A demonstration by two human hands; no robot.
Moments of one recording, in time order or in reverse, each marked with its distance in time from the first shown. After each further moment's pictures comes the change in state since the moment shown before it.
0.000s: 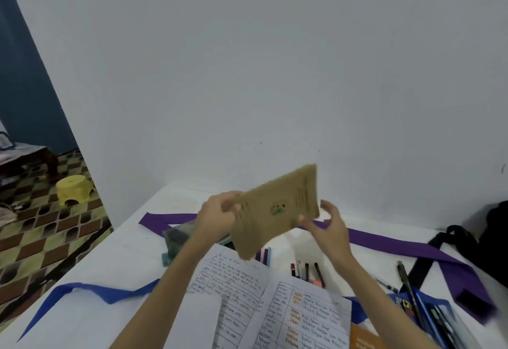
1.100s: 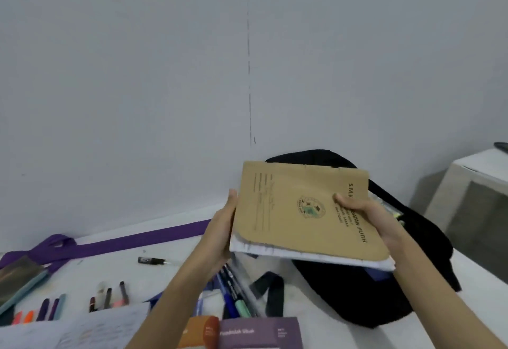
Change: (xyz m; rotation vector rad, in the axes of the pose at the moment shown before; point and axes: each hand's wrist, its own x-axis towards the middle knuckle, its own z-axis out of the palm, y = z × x) left_hand -0.128 0.179 0.273 -0.620 -0.822 -0.095; right_hand -0.127 0.034 -0.402 0.795 0.055 0.313
